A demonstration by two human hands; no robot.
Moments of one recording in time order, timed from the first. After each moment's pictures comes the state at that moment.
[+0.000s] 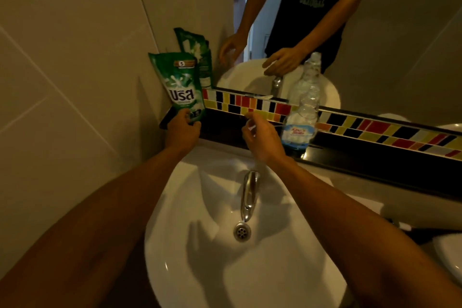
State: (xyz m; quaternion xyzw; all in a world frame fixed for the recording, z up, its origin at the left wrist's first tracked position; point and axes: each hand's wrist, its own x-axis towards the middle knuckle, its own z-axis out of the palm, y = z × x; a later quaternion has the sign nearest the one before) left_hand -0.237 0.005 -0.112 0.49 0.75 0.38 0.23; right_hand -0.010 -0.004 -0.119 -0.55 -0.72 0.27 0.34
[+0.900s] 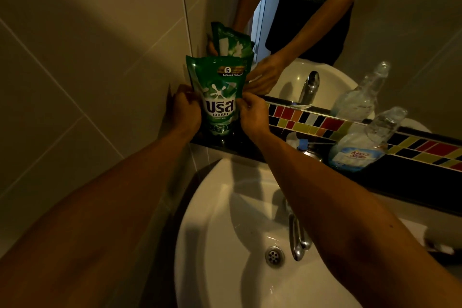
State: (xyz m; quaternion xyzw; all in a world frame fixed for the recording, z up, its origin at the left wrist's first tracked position) left_hand -0.350 0.106 -0.104 0.45 0.72 0.46 0.26; right_hand -0.187 0.124 -0.120 -0.57 -0.57 0.40 0.44
